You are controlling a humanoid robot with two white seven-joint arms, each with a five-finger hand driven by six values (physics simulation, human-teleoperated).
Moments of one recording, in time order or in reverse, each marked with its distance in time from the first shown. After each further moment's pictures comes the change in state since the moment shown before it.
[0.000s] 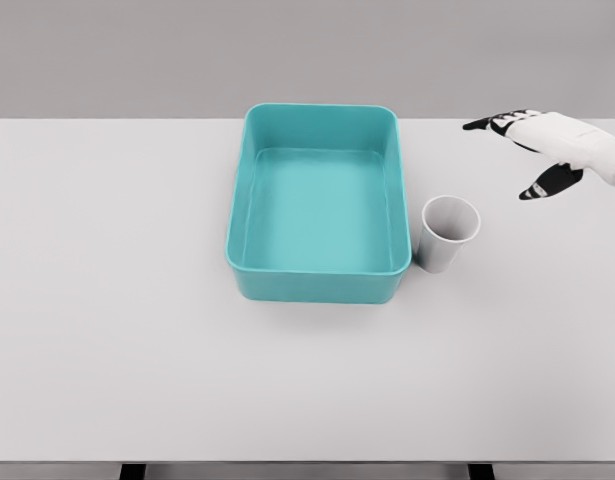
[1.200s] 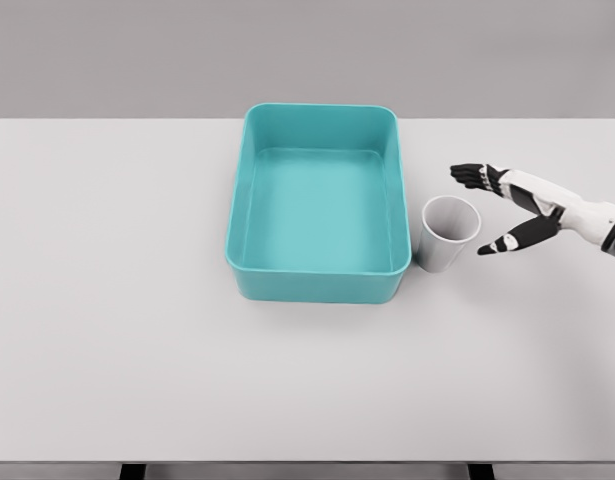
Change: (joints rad) left arm 0.000 0.000 0.000 0.000 0.000 0.000 0.000; right arm 0.120 0.155 0.016 0.416 -0.723 -0.277 0.215
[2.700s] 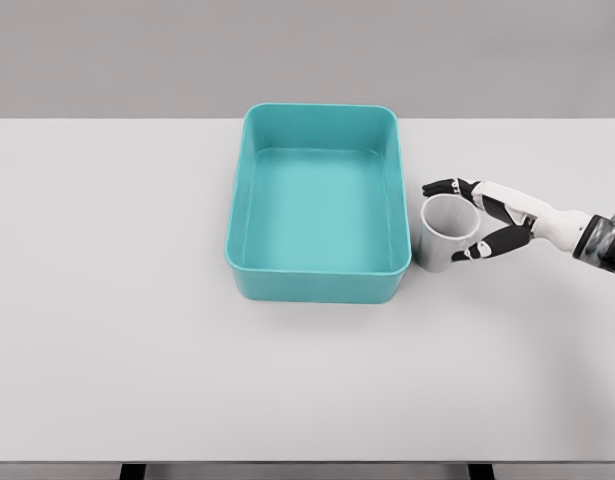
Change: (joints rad) left arm 0.000 0.000 0.000 0.000 0.000 0.000 0.000; right arm -0.005 0.039 0.041 -0.022 -0.002 0.026 0.000
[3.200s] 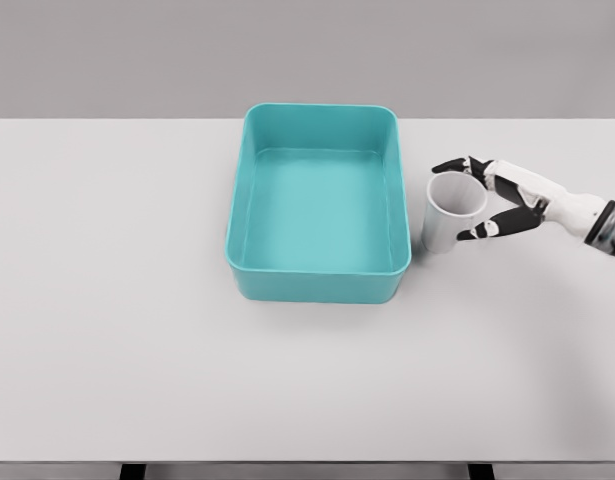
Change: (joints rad) left arm 0.000 0.000 0.000 0.000 0.000 0.000 0.000; right arm 0.006 -0.005 -0.080 -0.025 -0.005 -0.013 0.000
